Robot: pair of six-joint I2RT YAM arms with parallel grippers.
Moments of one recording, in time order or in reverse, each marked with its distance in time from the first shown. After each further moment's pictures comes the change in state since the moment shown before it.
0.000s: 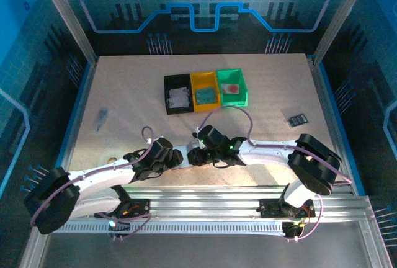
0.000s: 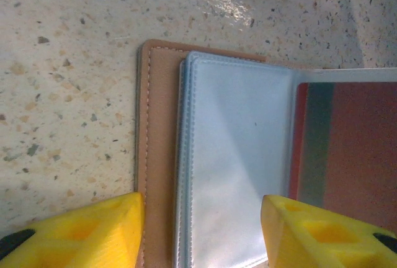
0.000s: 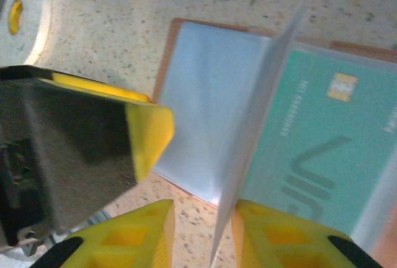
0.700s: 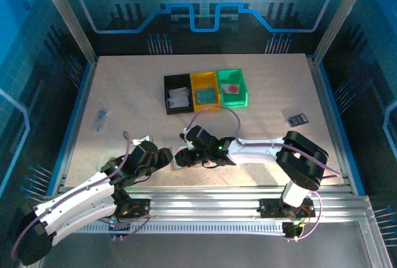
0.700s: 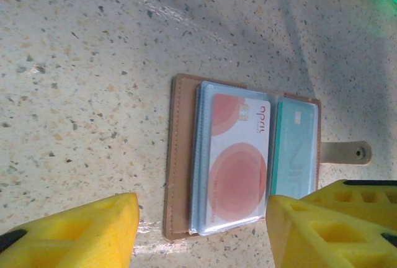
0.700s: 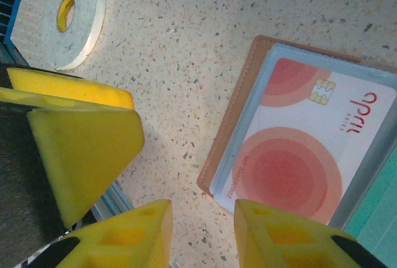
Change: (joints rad) left arm 0.031 -0.383 -0.011 -0.265 -0.063 0.002; right arm 0.053 0.094 0.092 0.047 -0.019 0.008
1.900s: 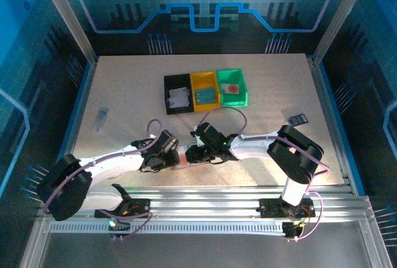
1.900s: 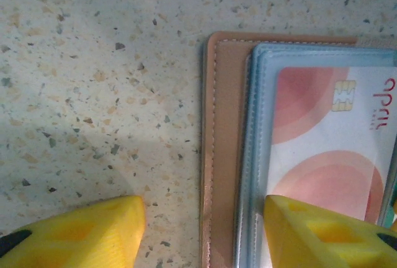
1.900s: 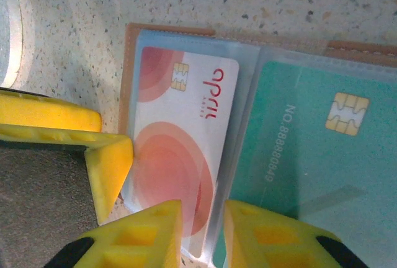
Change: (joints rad) left arm 0.018 0.566 0.200 -0.026 0.071 0.133; right arm -0.121 0.071 -0.067 0.040 -0.087 0.045
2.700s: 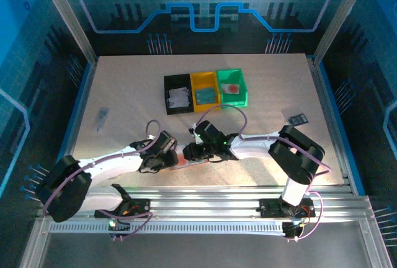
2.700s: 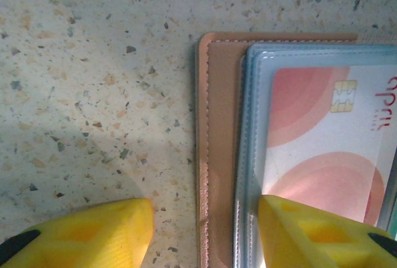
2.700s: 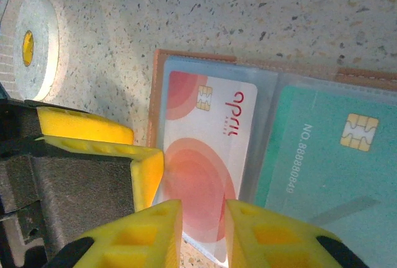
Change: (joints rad) left arm 0.006 -0.011 -0.031 0.035 0.003 0.000; right arm 0.000 -0.013 0.005 0.051 -0.003 0.003
